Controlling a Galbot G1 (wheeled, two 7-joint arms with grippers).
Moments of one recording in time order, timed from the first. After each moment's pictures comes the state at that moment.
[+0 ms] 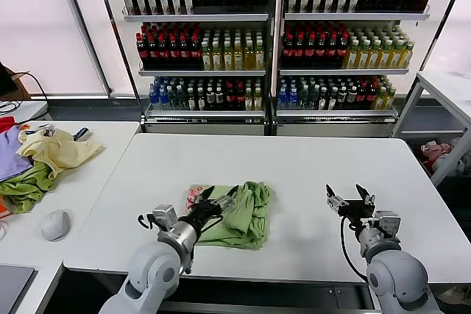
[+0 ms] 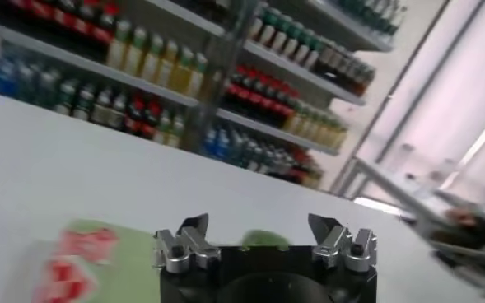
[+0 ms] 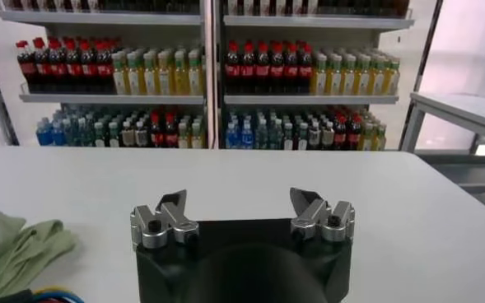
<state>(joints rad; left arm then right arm) 1.10 -1.27 -0.22 -1.96 -0.72 0.50 -0.22 -1.25 1.15 0.55 2.01 0.45 -0.50 0.15</state>
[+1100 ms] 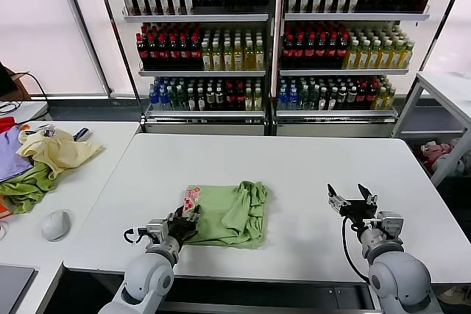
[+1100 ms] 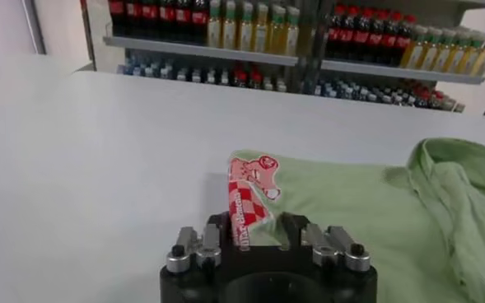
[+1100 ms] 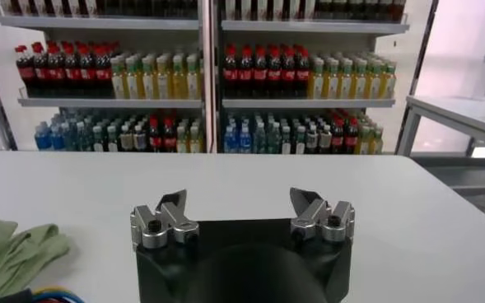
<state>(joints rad) 1.14 -1.26 -0.25 -1.82 -0.55 0.53 -0.29 -1.26 1.16 0.57 2.05 0.45 -0.51 0.15</state>
